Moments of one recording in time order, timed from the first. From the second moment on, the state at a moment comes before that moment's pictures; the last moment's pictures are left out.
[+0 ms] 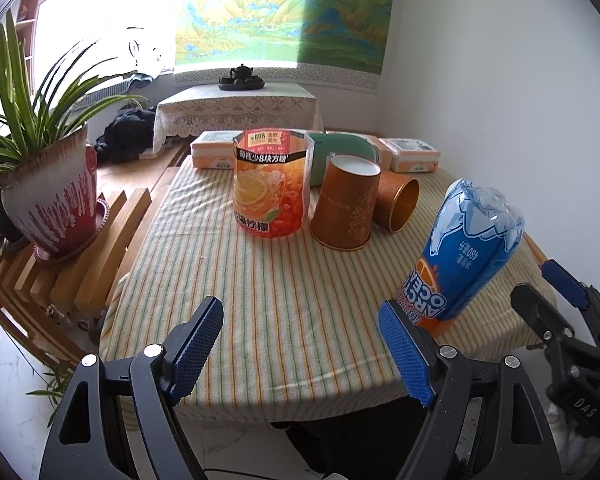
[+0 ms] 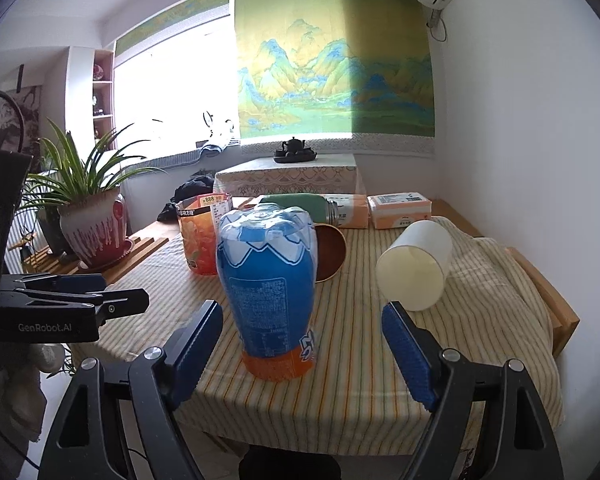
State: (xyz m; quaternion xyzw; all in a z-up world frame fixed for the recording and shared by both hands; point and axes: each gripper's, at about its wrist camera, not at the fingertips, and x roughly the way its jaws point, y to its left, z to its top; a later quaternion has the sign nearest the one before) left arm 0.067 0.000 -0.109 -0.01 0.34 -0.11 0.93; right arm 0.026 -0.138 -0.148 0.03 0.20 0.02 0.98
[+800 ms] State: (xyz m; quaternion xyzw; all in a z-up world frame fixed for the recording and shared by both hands) left arm 0.050 -0.010 -0.097 0.00 0.30 -0.08 0.95; right arm 0.022 -0.164 -0.138 0.05 0.21 -0.01 0.98
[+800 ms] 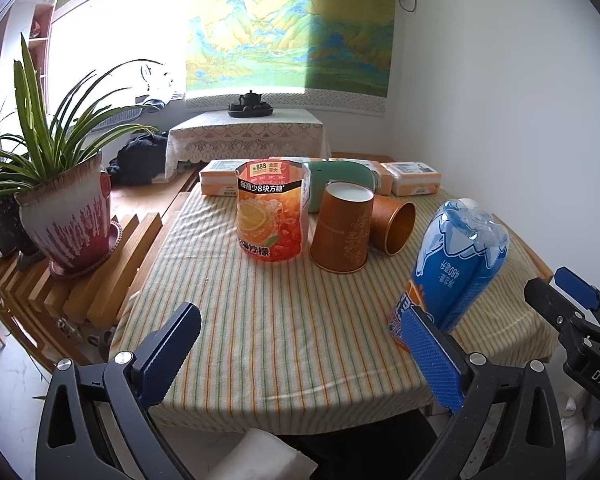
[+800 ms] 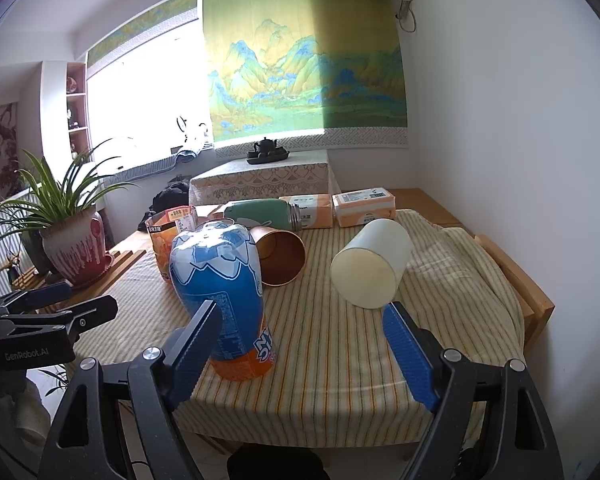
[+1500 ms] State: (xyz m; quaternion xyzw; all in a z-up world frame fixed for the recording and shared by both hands) left arm 0.051 -0.013 -0.093 0.00 0.28 -0.07 0.96; right arm 0.027 -0.169 -0.140 0.06 0.21 -0.01 0.98
